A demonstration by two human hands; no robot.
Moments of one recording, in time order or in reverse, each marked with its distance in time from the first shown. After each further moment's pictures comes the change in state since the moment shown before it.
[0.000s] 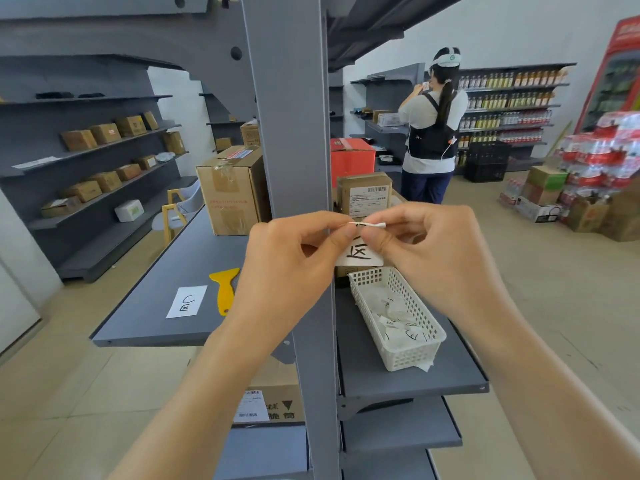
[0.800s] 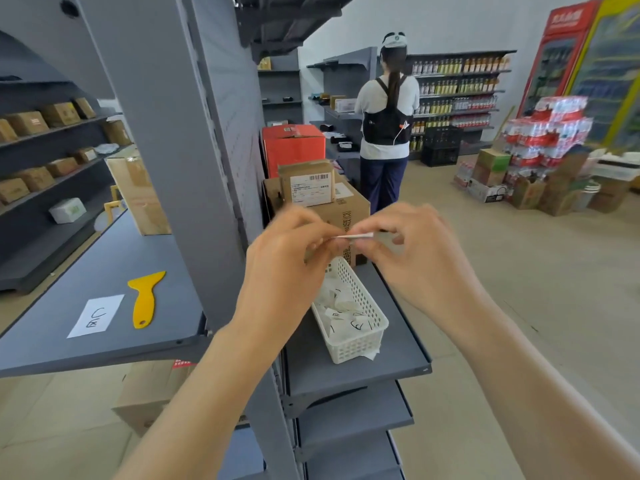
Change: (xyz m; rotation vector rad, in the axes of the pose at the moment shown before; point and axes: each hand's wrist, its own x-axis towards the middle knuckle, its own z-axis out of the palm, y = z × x) left_hand 0.006 -0.011 0.102 0.141 -0.029 0.122; right_hand -0.005 0.066 -0.059 -0.477 0.007 0.042
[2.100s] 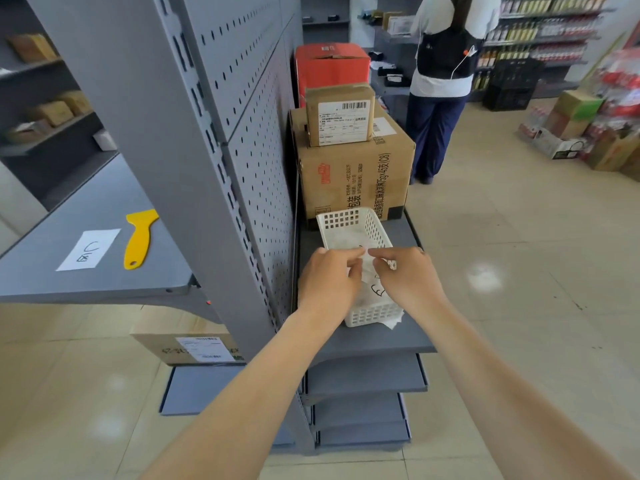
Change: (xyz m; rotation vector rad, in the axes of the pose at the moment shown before) left_hand -0.060 -0.089 0.142 0.018 -0.372 -0.667; right_hand -0.013 0.133 0.146 0.076 -0.363 0.479
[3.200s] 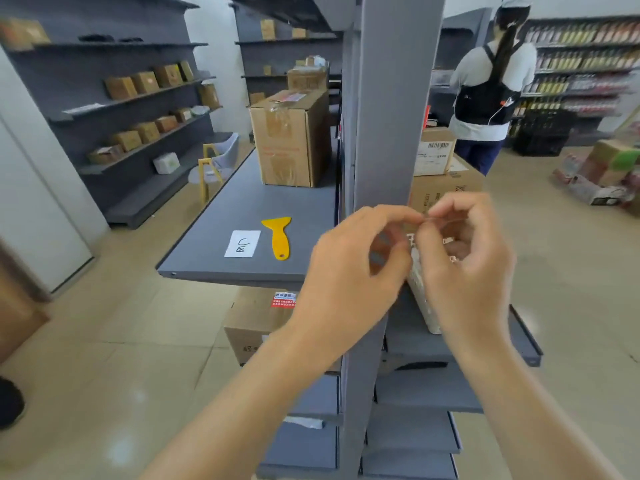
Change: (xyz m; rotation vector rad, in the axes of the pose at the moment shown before) left_hand -0.136 0.012 -0.216 -0.276 0.210 0.457; right_hand -0.156 -0.195 0.009 0.506 0.513 -0.588
